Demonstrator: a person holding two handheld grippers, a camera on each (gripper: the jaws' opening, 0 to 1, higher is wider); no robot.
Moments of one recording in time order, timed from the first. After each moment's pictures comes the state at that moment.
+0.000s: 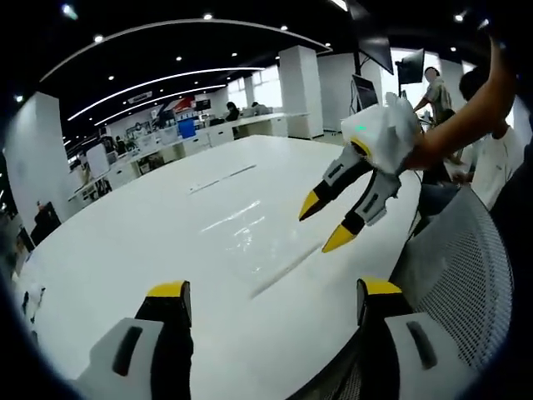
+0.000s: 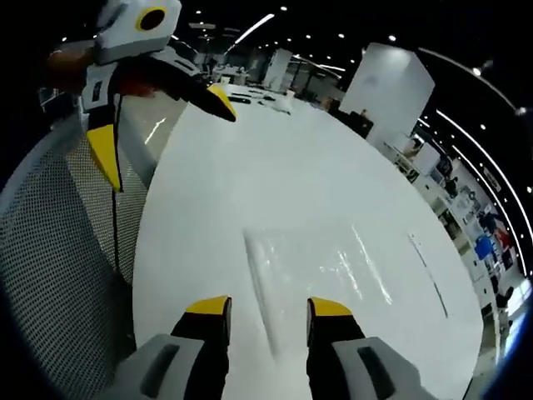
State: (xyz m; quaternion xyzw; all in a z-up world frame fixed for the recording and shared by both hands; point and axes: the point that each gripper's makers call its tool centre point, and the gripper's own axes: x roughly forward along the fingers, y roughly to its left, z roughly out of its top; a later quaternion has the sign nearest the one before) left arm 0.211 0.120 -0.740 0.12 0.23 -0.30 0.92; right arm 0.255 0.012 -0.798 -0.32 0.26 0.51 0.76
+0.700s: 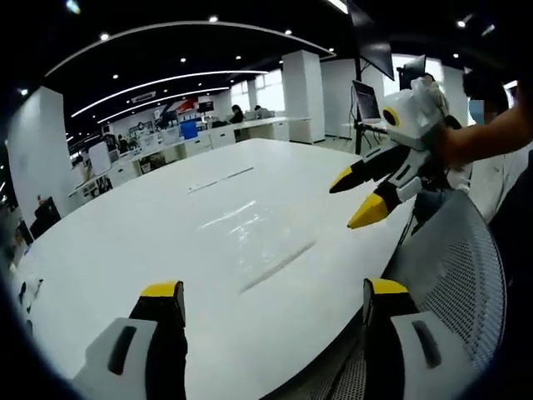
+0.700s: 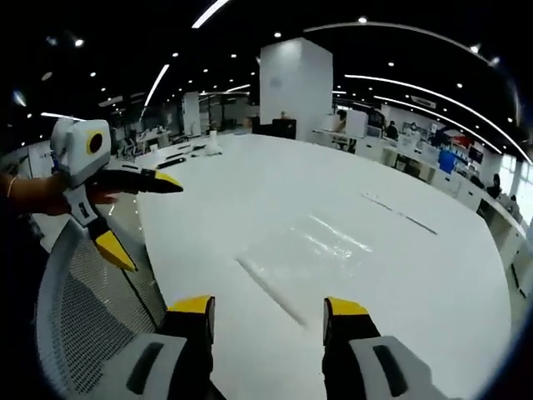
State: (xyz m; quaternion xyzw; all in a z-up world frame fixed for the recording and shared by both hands) left arm 0.191 0.114 -0.739 0.11 0.22 -0.30 0.92; right arm 0.216 -0.018 -0.758 -0.13 0.27 0.42 0.86
